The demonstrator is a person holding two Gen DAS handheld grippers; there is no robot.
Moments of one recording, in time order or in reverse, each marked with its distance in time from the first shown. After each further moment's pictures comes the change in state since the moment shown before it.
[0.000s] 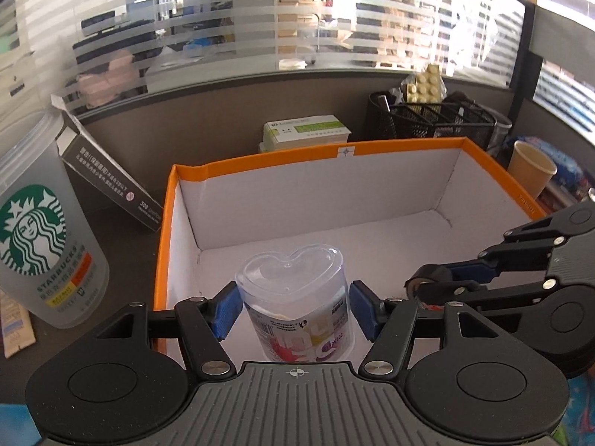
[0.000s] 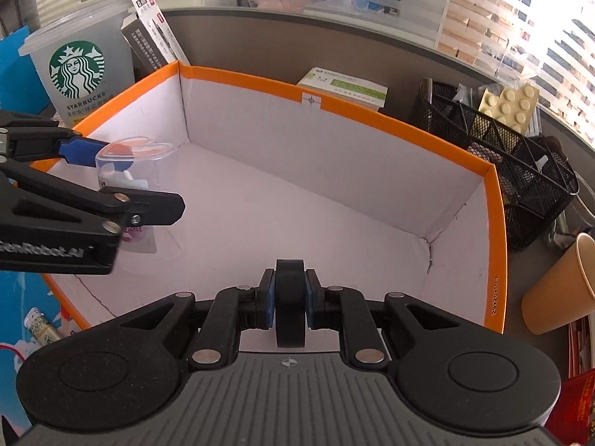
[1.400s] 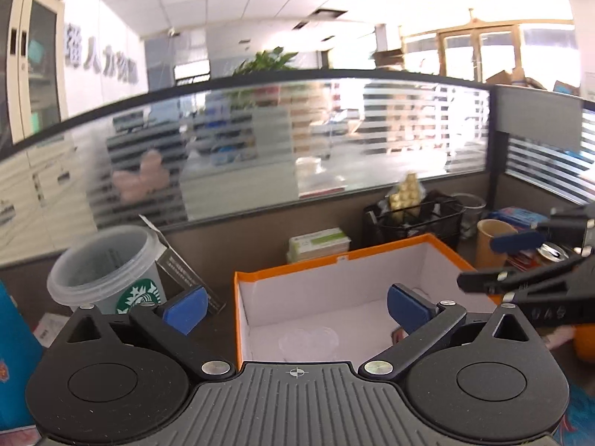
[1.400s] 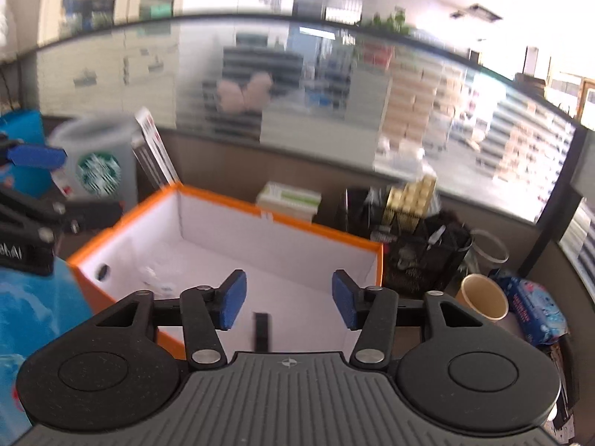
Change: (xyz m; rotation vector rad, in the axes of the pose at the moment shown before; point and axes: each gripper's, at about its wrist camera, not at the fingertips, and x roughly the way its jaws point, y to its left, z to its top) left arm -0.142 -0.013 -0.018 0.062 -0.345 0.084; right arm -0.140 0.008 -0.027 0.039 -0.350 -0.131
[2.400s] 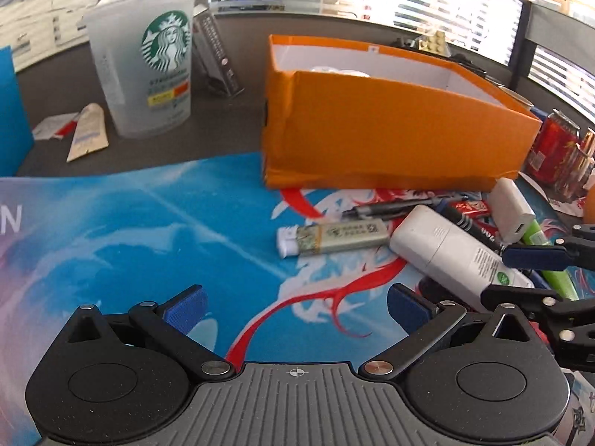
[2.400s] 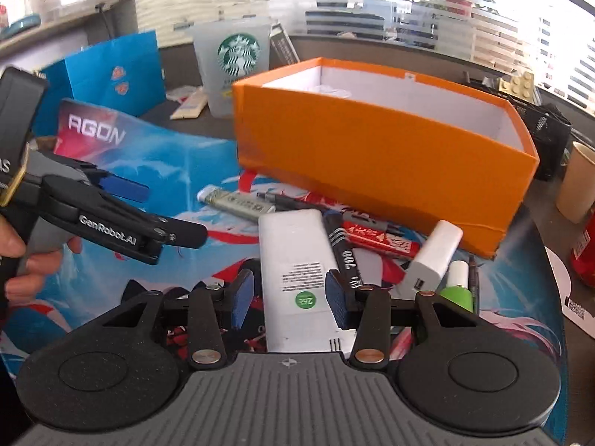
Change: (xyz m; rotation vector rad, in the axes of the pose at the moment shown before) left arm -0.009 0.018 -0.174 -0.204 0.353 -0.018; right arm -0.019 0.090 -0.147 -0.031 0.136 0.271
